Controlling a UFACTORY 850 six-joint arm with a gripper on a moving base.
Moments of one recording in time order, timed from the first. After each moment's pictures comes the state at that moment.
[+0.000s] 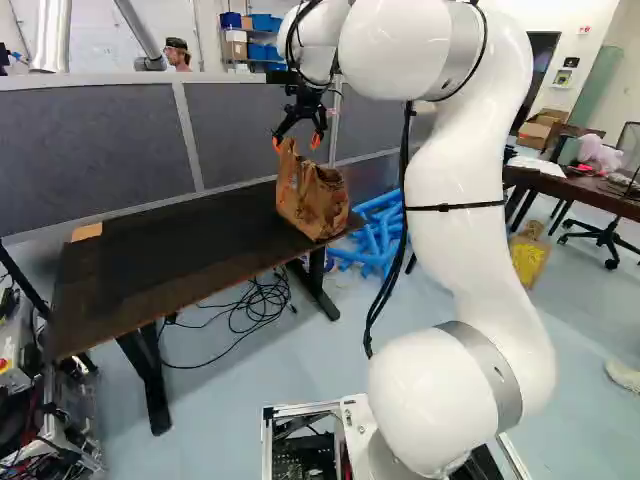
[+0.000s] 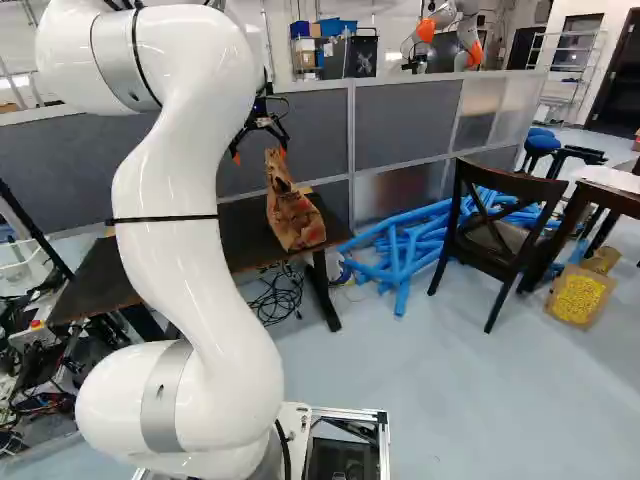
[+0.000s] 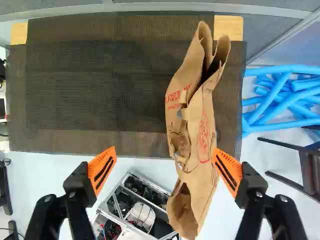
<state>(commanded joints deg) 9.5 -29.1 -102.3 9.1 -57.2 -23.5</state>
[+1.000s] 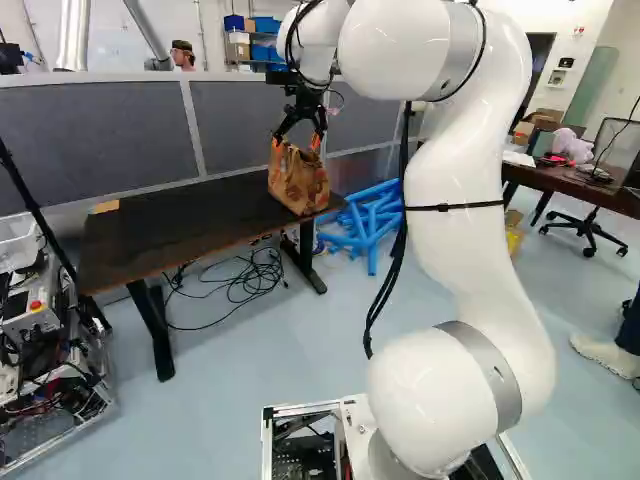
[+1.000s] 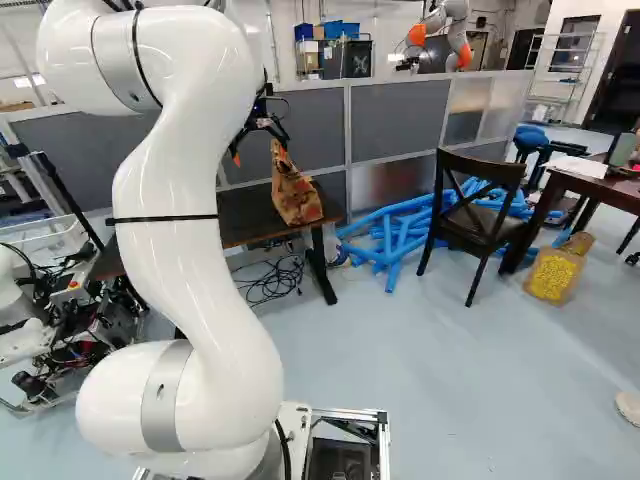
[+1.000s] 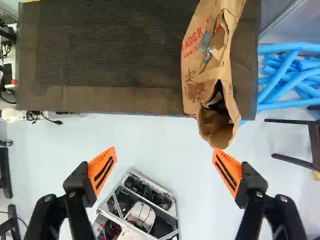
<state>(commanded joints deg) 9.5 -29.1 -102.3 9.1 -57.2 -23.5</state>
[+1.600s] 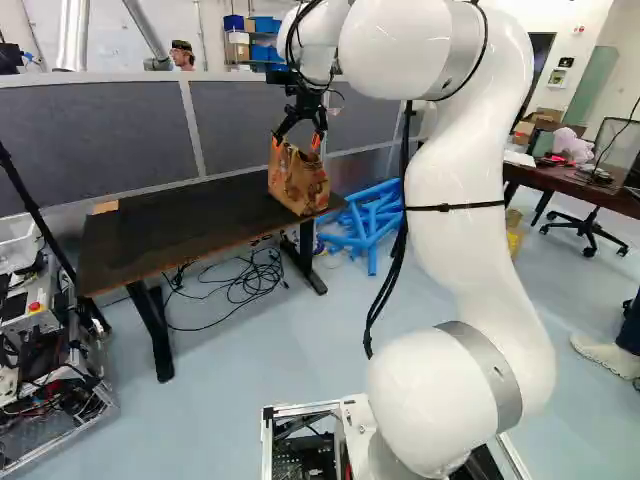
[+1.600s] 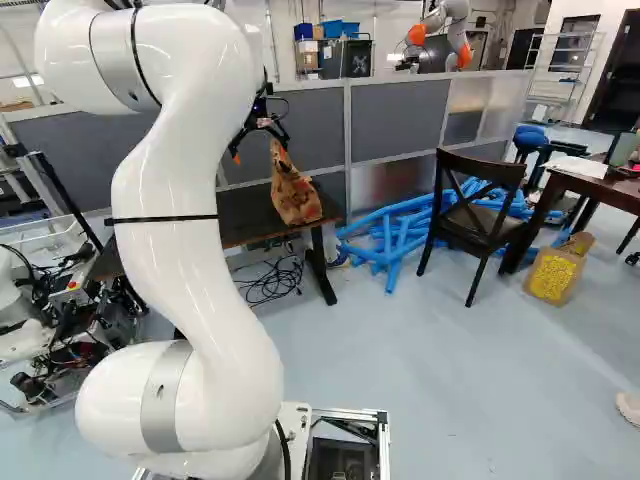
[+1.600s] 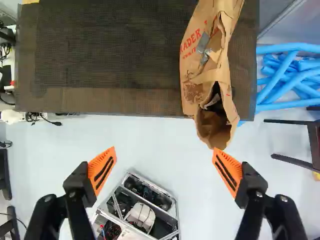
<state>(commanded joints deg) 9.5 -28.7 -101.5 9.1 -56.3 -23.3</state>
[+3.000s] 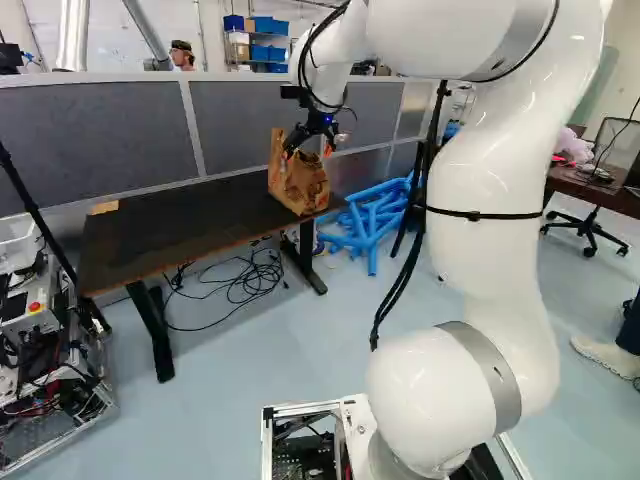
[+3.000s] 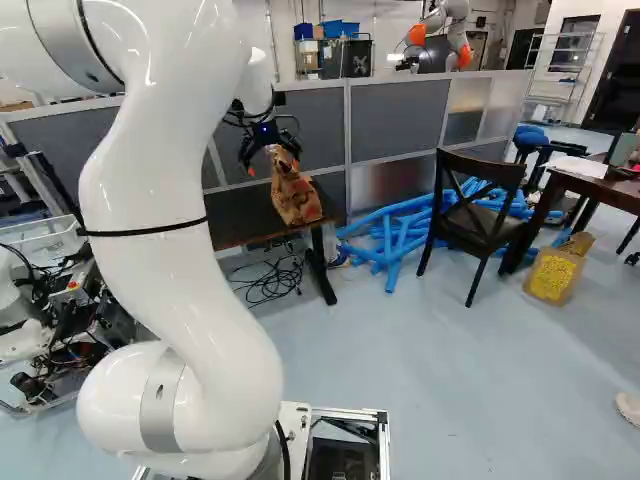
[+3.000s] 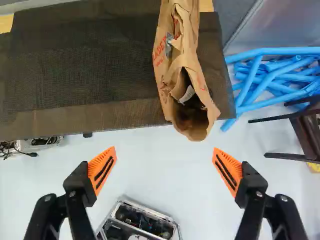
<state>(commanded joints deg) 7.4 -18.9 -80.3 7.1 -33.0 -18.2</state>
